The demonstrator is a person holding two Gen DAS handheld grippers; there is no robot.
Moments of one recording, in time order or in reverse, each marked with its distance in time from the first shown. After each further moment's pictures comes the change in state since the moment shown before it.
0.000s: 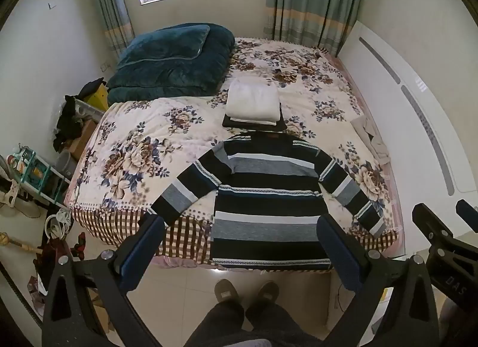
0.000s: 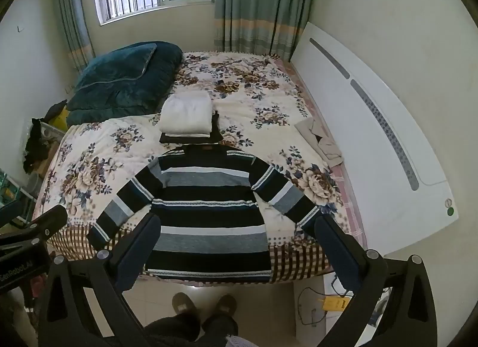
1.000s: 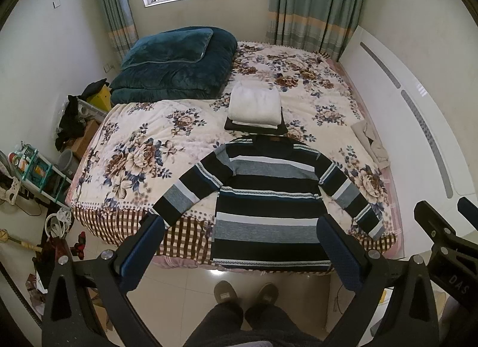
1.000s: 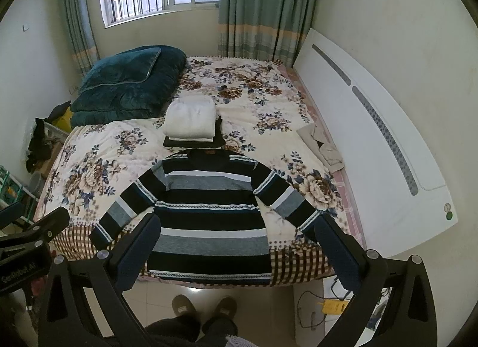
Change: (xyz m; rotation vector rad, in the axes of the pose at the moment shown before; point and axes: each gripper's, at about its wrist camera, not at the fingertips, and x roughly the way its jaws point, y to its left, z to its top) left arm 0.000 0.000 0.000 -0.005 -0.003 -0.003; right arm -0.009 -0.003 0.003 0.000 -0.013 0.001
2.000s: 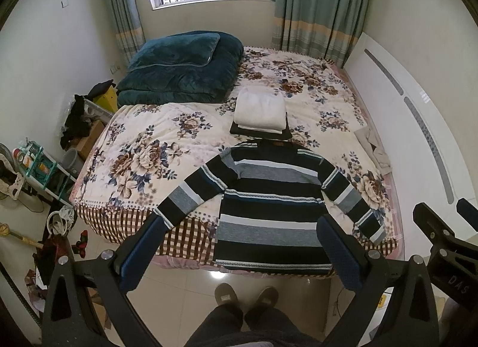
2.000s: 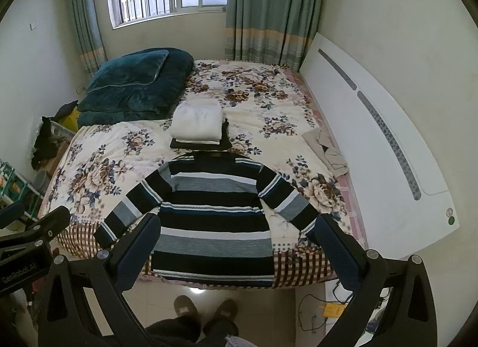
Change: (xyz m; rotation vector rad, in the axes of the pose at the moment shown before) left arm -0.024 0.018 0.015 -0.002 -0.013 0.007; right arm -0.030 0.014 0.024 -0.009 -0.013 0.015
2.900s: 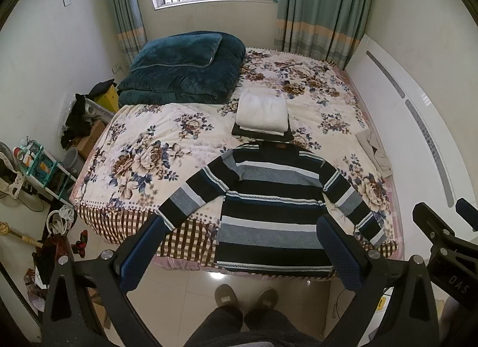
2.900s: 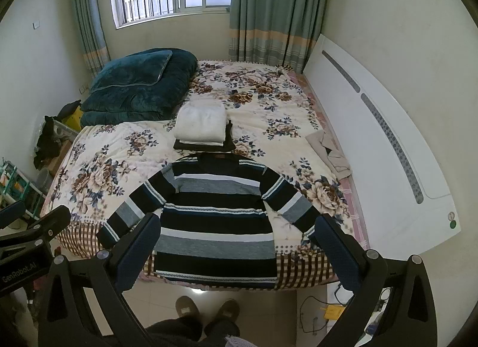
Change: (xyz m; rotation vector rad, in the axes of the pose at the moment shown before) left arm -0.003 0.002 -0.003 -0.004 -0.009 -0.001; right arm 0.000 0.003 -0.002 0.005 -0.008 0.001
